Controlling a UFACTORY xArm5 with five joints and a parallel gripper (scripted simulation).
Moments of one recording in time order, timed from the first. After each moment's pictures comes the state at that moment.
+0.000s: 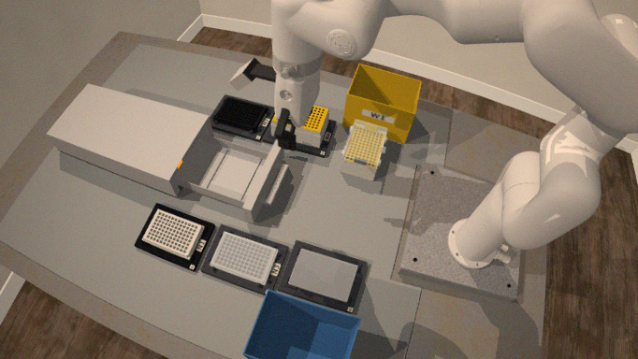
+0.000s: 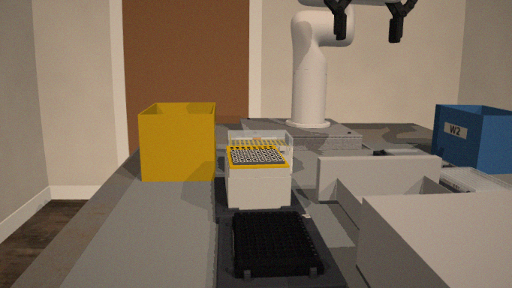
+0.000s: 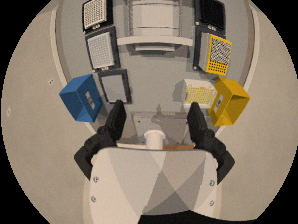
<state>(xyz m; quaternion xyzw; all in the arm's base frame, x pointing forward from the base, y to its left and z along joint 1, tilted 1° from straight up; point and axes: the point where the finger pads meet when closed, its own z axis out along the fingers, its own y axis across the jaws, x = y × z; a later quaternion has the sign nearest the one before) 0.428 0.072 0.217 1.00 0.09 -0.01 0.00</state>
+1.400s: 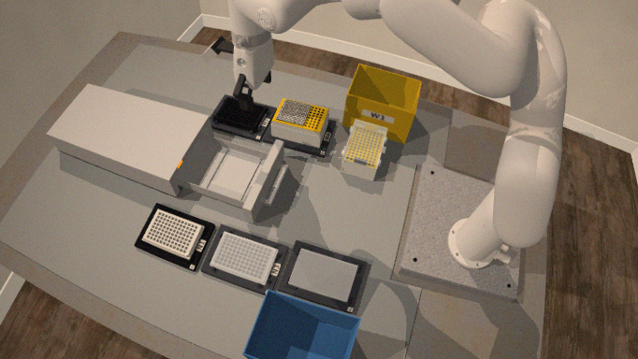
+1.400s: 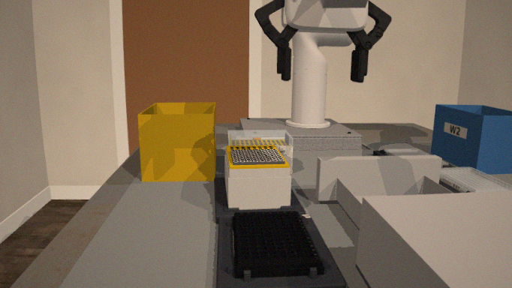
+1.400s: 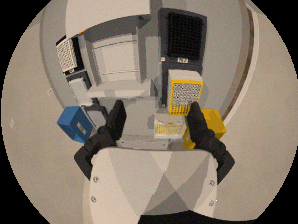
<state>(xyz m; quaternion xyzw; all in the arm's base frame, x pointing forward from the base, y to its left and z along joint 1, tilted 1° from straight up) 0.577 -0.012 0.156 1.00 0.09 -0.01 0.00</state>
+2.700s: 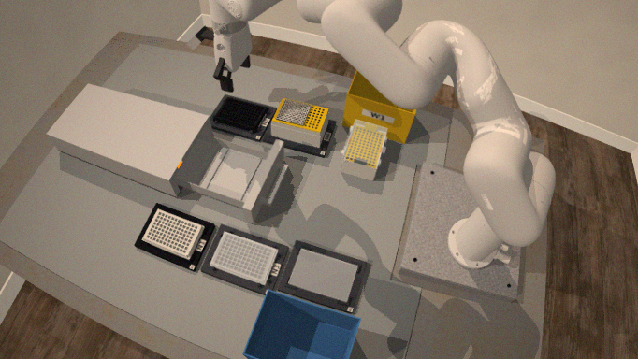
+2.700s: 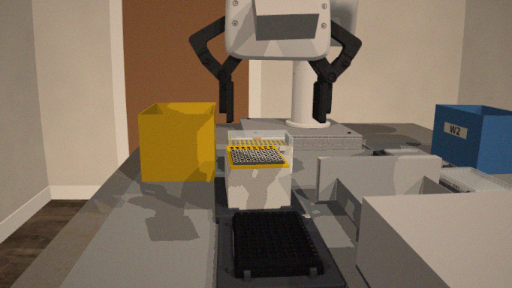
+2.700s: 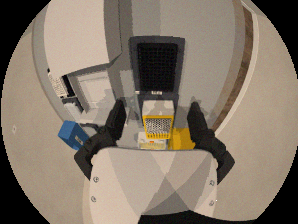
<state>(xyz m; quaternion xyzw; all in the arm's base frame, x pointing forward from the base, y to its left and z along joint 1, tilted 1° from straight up) 0.675 -0.065 0.118 1.00 0.09 -0.01 0.00</state>
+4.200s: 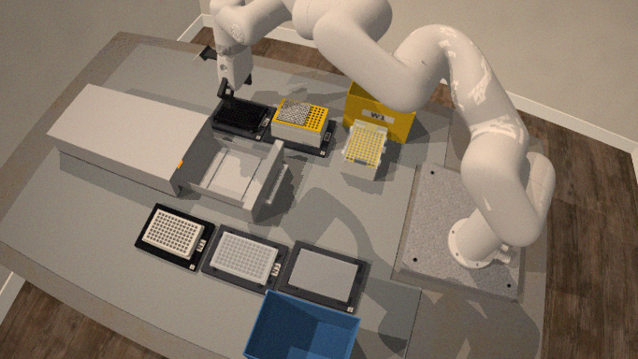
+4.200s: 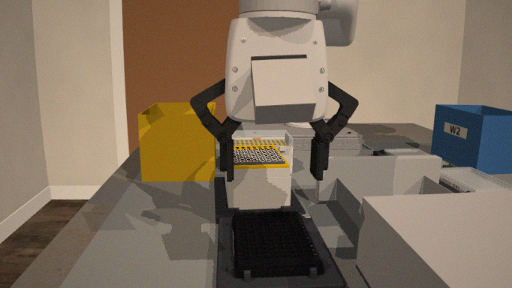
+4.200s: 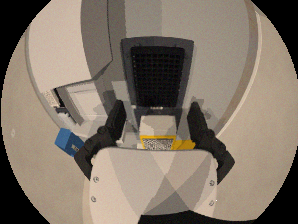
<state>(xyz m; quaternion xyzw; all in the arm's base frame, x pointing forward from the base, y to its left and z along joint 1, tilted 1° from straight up) 0.674 -0.065 0.058 1.00 0.09 -0.01 0.00</state>
